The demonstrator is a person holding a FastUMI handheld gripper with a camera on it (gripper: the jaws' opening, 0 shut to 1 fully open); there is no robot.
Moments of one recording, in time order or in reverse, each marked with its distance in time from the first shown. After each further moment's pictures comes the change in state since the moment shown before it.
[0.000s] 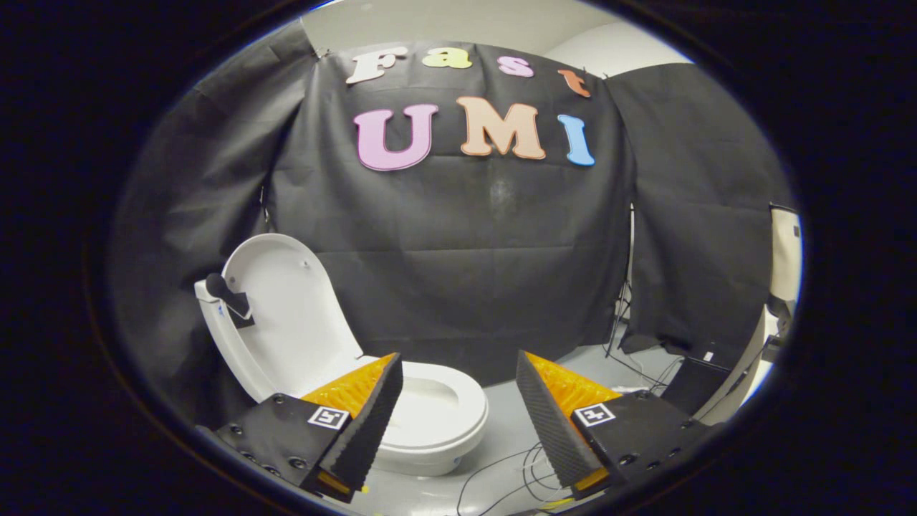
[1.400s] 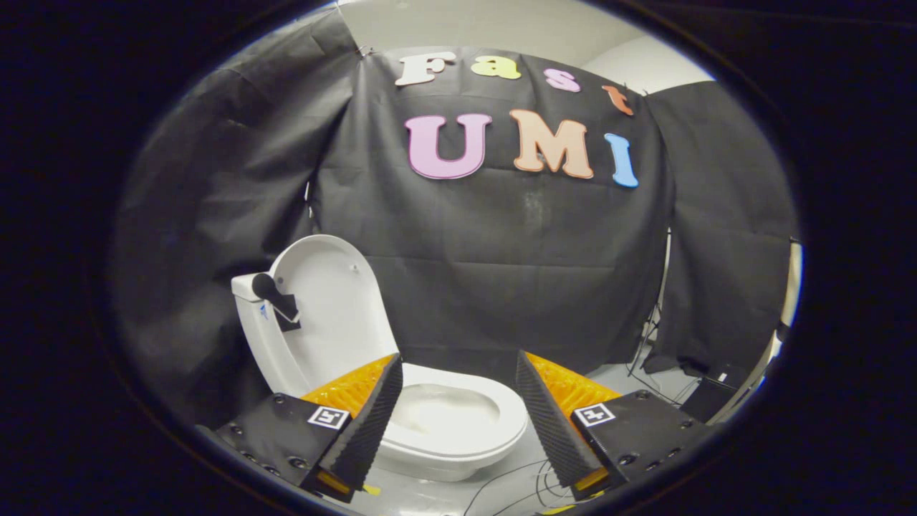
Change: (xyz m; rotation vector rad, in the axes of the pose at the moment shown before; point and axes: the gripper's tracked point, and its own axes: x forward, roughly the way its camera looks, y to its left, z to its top) arm -0.009 0.073 0.021 -0.062 -0.047 0.109
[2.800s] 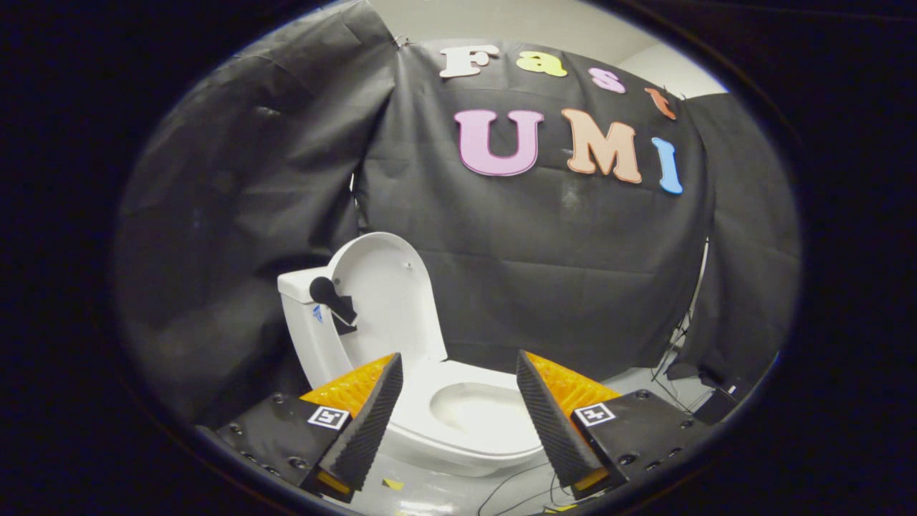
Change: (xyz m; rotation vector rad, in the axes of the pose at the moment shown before) arm -0.008 0.090 0.017 -0.053 0.053 0.156
